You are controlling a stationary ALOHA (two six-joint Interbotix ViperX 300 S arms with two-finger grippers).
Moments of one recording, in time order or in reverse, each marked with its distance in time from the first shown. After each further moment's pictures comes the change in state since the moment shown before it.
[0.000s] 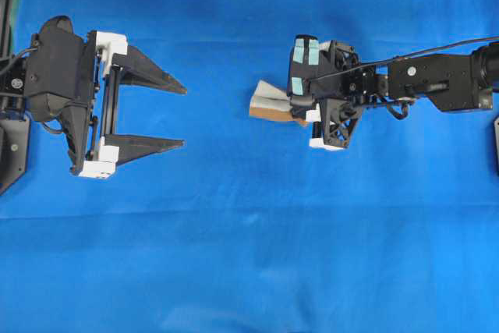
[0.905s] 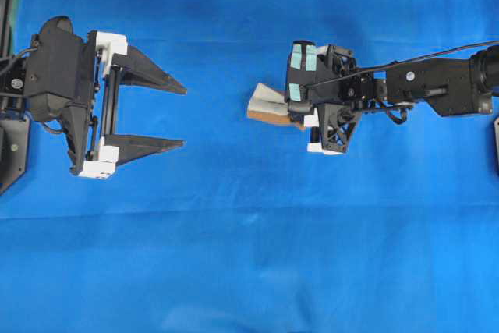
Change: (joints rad) left arm 0.000 0.000 0.000 0.000 0.000 0.000; right arm 0.023 0.000 -0.009 0.000 0.002 0.005
